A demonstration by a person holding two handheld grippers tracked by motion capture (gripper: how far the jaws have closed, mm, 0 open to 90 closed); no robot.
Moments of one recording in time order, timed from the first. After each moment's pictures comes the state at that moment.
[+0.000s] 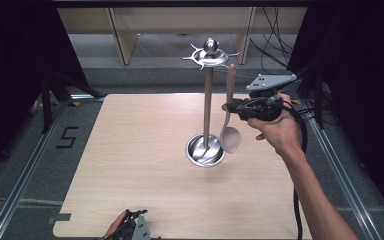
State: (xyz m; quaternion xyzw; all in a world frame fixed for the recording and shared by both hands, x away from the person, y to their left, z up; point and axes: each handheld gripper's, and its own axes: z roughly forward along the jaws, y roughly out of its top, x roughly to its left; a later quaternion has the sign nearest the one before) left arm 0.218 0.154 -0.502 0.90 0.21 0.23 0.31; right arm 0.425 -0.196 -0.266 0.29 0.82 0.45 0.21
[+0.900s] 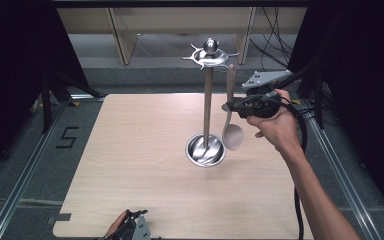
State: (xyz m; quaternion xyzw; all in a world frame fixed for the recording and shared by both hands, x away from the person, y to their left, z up) left arm 0.218 0.154 -0.502 0.90 0.21 0.23 0.31; right arm 0.427 -0.190 -0.258 0.30 0.84 0.40 0.22
